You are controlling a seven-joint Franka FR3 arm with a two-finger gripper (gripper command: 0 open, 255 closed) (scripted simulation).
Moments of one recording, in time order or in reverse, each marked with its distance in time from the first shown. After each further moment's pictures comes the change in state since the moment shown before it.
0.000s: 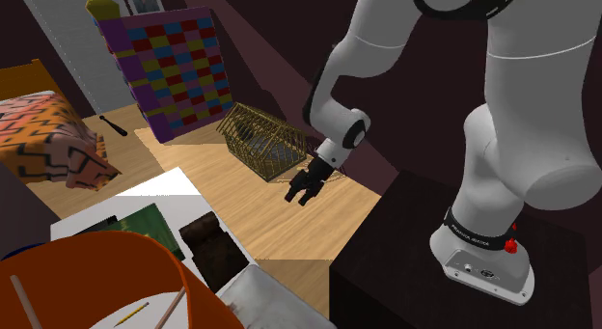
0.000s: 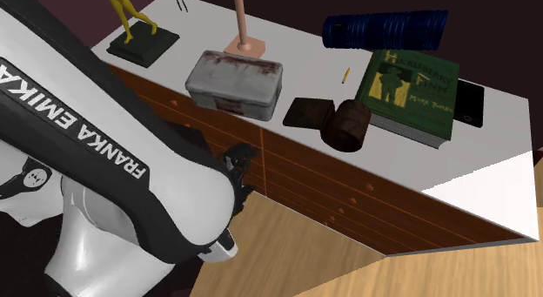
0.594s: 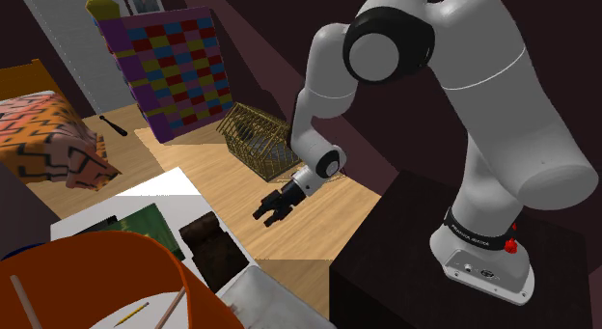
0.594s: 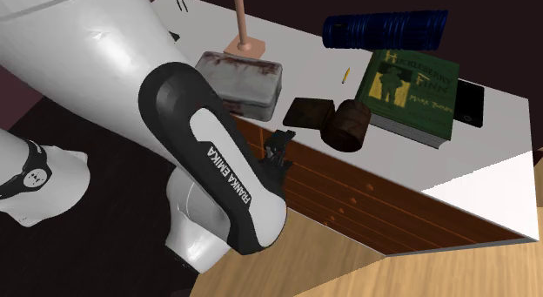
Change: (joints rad) arm -0.078 0.359 0.175 0.260 0.321 -0.319 -0.152
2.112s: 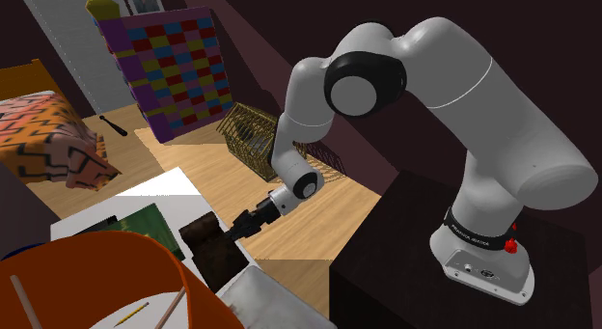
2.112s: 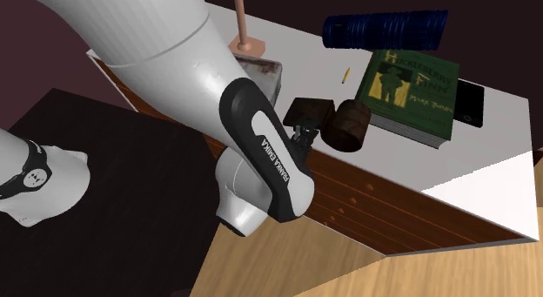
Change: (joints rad) arm -0.003 0.191 0.121 0.237 0.162 -0.063 -0.010
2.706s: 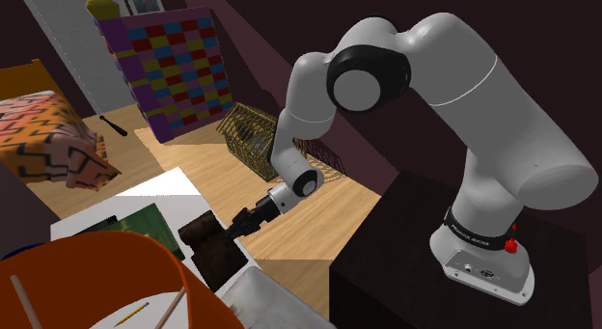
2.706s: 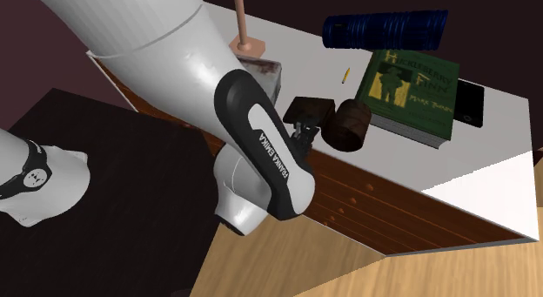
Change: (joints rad) arm 0.004 -0.029 -0.003 -0.018 -0.006 0.008 0.008
